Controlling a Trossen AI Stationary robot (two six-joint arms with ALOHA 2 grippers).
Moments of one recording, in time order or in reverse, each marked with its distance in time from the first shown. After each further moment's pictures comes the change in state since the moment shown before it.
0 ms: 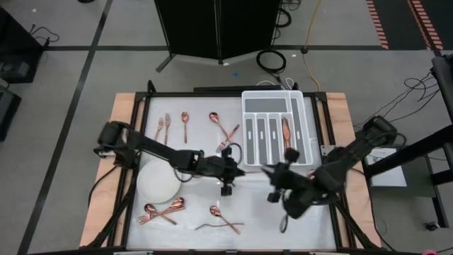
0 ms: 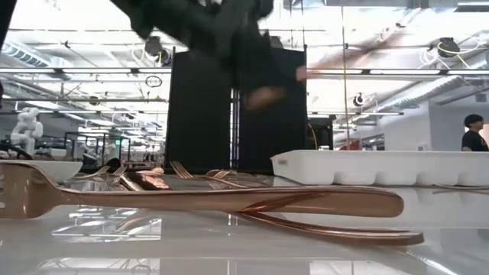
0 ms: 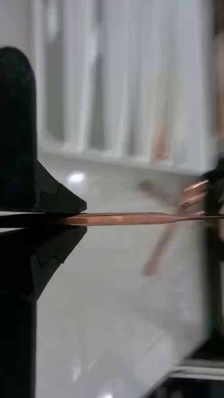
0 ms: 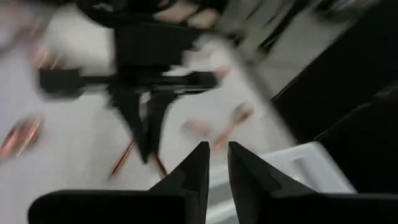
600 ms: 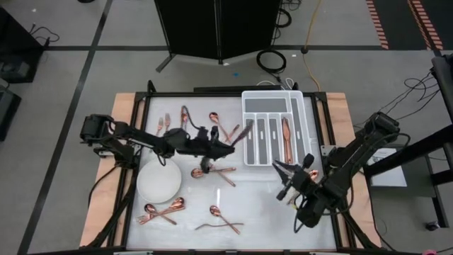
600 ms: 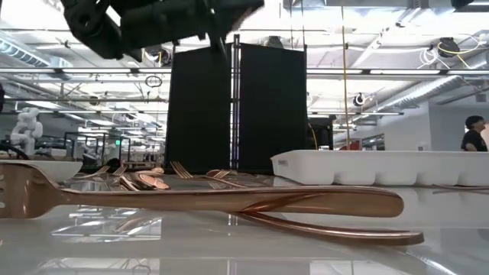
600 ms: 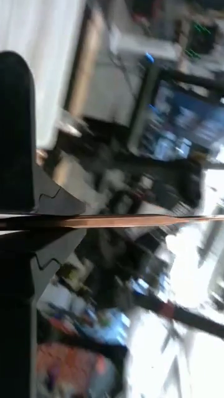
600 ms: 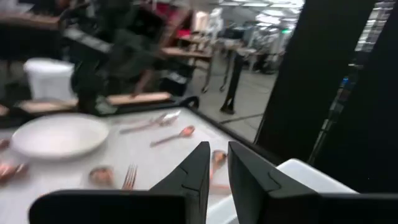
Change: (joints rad) left arm 0.182 -0.204 -0.398 0.919 0.341 -0.287; right arm 0.142 -0.069 -0.322 0.268 0.453 0.326
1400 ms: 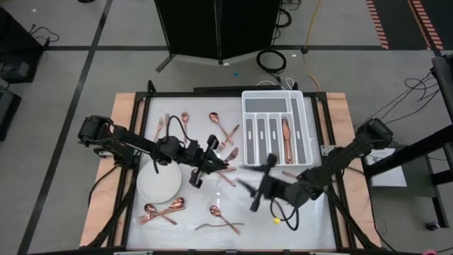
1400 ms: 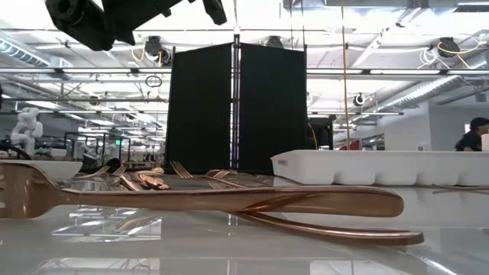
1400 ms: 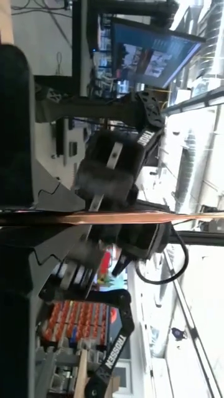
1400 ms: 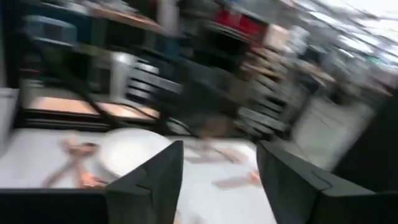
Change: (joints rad) left arm -0.117 -0.009 0.002 0.125 0.061 0.221; right arm -0.227 0.151 0.139 0.950 -0.539 -1.100
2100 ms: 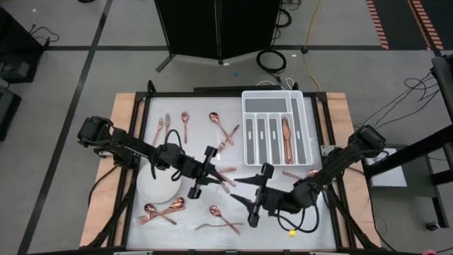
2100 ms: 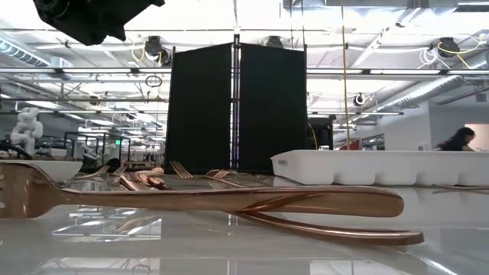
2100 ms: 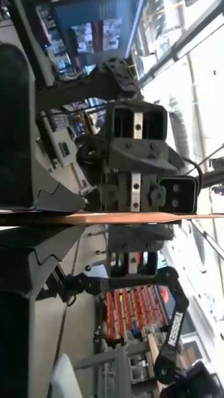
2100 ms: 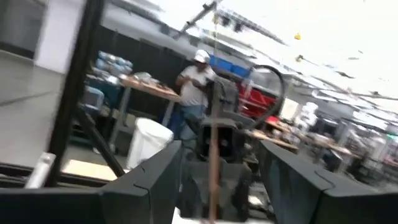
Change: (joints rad) left arm -0.072 0.002 0.000 -0.065 0.068 0.386; right arm 0.045 0.128 -0.001 0.578 -0.139 -0.384
